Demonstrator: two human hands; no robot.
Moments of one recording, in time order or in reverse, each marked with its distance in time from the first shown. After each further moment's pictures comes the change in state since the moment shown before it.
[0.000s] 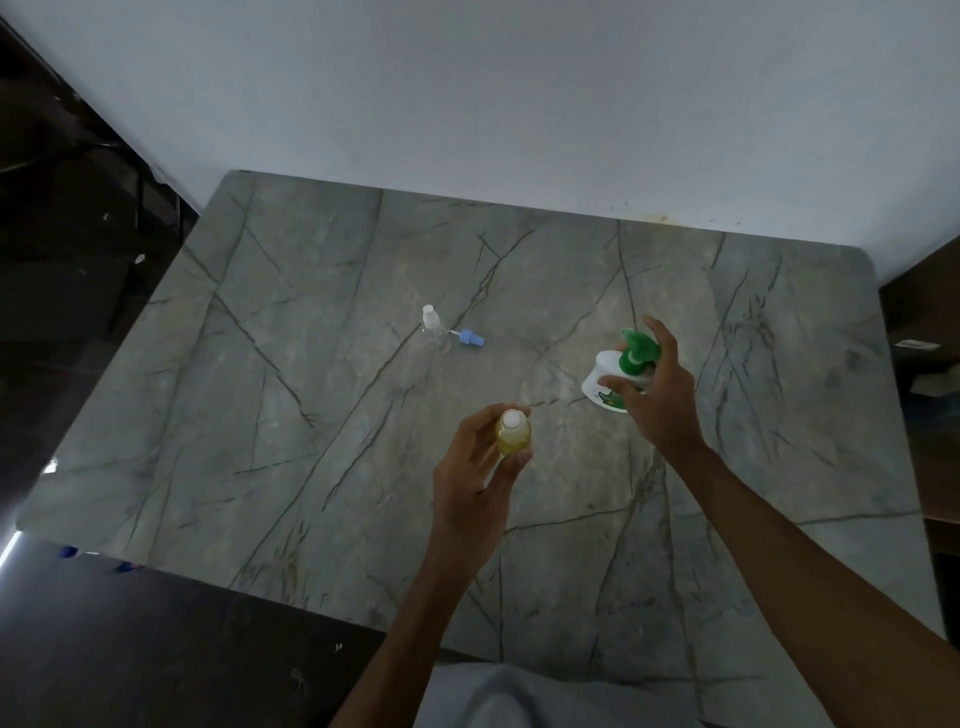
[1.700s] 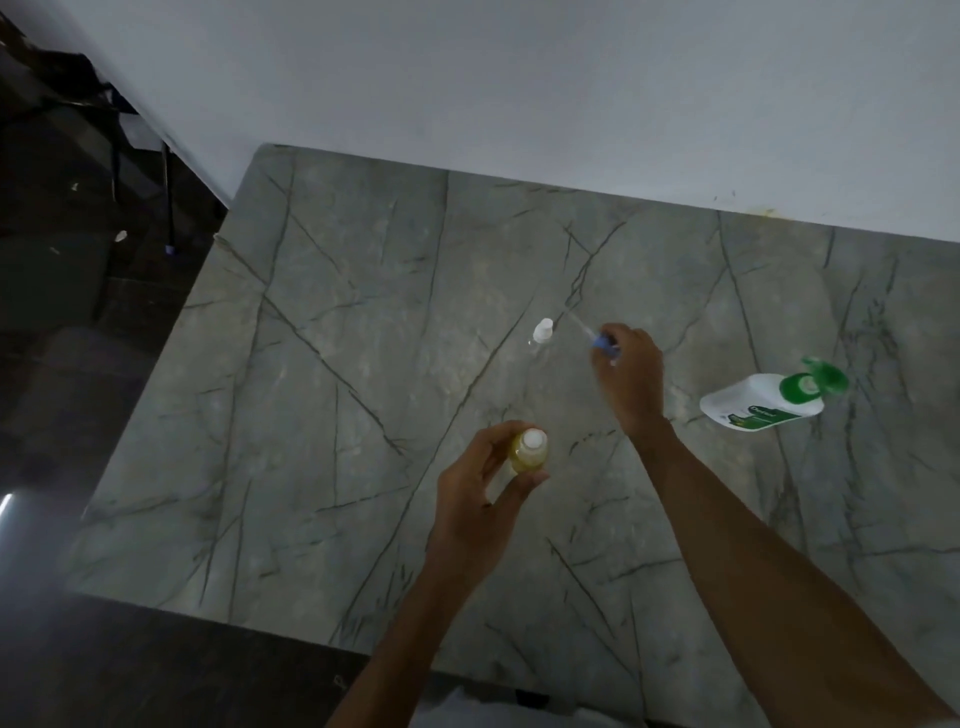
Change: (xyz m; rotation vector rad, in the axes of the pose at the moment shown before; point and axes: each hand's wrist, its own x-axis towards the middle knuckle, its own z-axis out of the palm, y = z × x) left_hand 0.067 -0.055 -0.155 0.010 -0.138 -0.053; right_hand 0.061 -0.053 0.200 -0.359 0.127 0.076
